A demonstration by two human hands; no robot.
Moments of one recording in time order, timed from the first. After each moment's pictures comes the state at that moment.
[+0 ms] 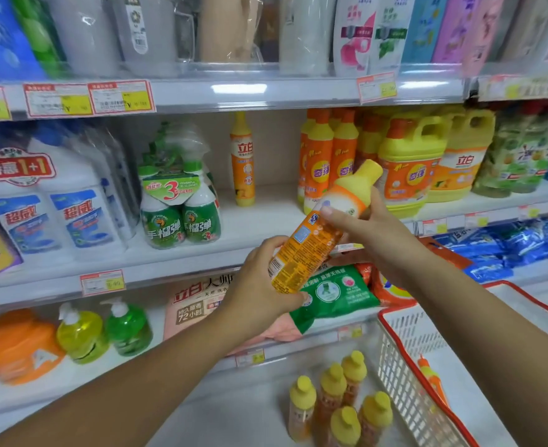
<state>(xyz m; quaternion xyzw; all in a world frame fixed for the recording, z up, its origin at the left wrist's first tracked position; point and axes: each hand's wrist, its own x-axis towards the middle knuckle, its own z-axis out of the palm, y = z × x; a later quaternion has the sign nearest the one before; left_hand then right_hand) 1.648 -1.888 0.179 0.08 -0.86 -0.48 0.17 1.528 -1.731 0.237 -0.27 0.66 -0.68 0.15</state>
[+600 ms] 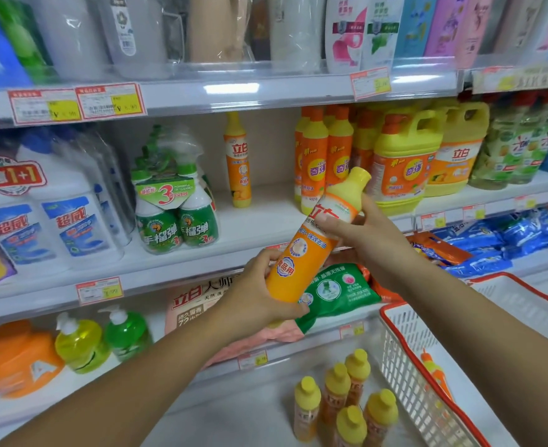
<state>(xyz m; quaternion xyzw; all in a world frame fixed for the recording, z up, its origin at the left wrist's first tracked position) 1.647 -1.901 0.177 0.09 -0.84 -0.52 0.06 1.530 -1.737 0.227 -0.25 0.66 -0.69 0.16</state>
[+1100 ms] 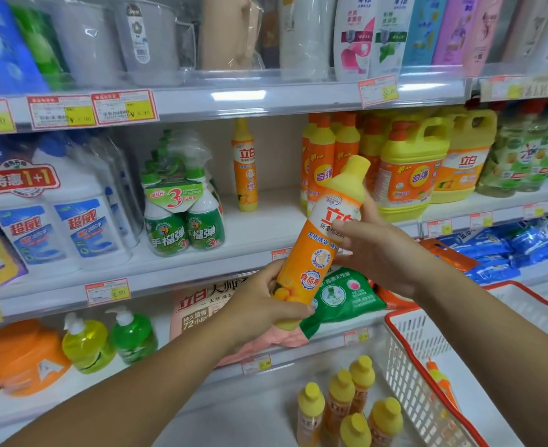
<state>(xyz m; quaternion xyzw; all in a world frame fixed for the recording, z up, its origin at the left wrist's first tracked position) 1.649 -1.901 0.173 0.07 -0.77 -0.64 0.05 1.531 -1.730 0.232 -0.32 0.57 -0.70 0.28</state>
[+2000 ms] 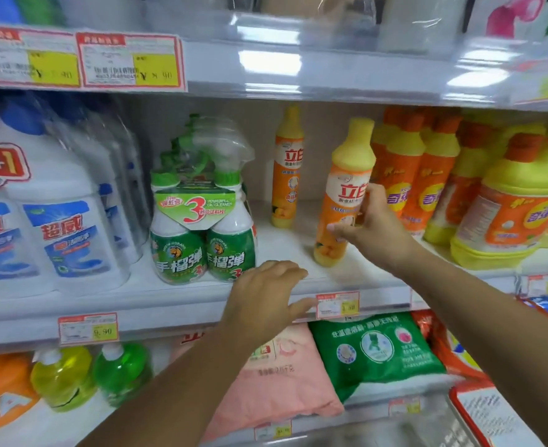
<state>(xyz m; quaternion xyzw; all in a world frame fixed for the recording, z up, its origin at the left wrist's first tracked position) 1.536 -2.022 0.117 0.04 -0.96 -0.06 0.26 1.397 -1.879 0.207 -0.34 0.80 -0.49 0.01</state>
